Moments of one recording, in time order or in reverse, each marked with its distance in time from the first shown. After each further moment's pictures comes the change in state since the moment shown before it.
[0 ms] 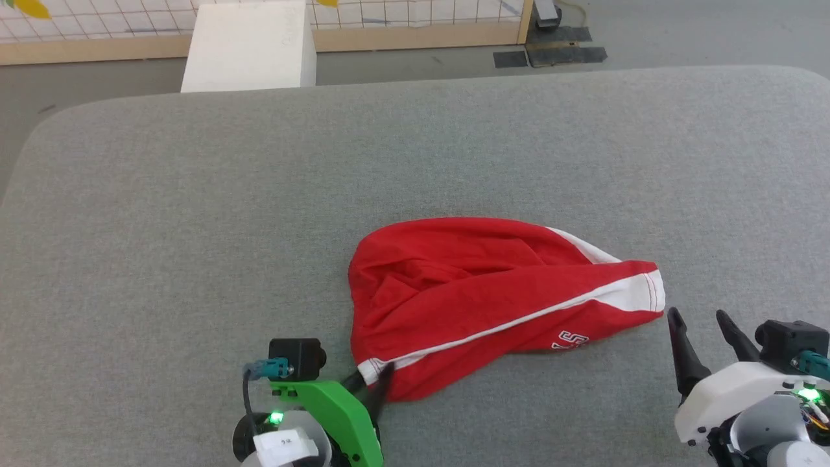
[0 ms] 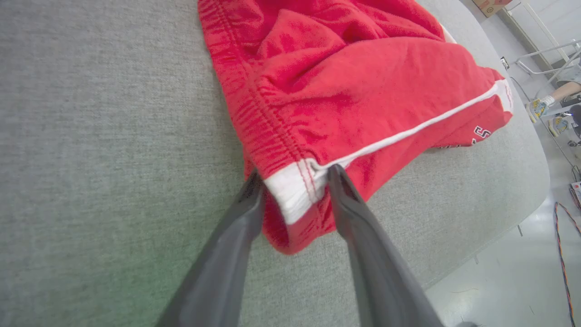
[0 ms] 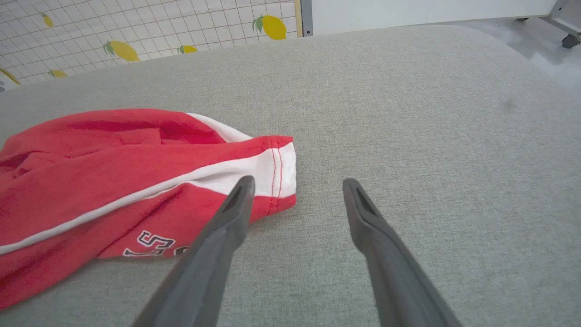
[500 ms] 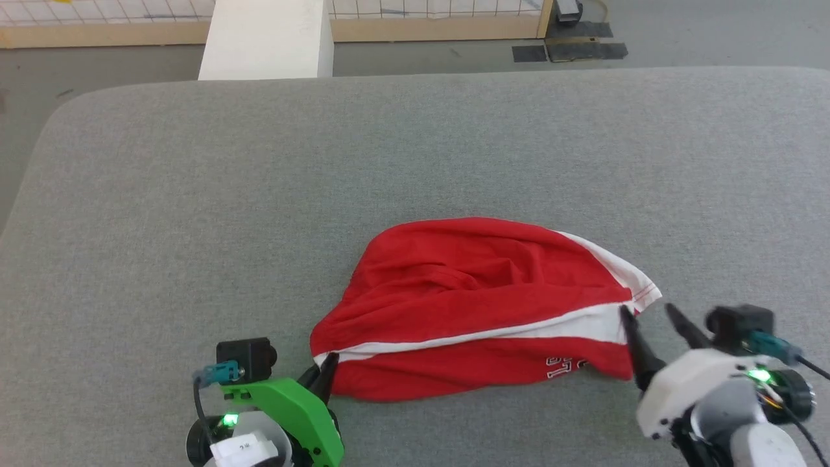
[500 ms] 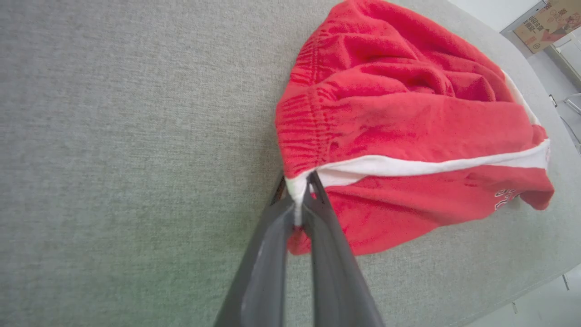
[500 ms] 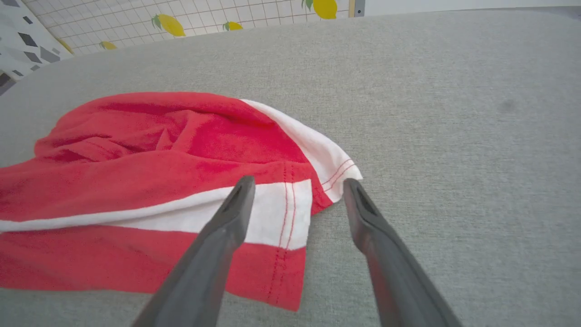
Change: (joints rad) left arm 0.033 0.060 0.066 -0.061 0.002 0.059 -0.037; right arm -0.041 0.001 0.101 0.033 0.025 0.000 0.048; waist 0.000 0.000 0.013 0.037
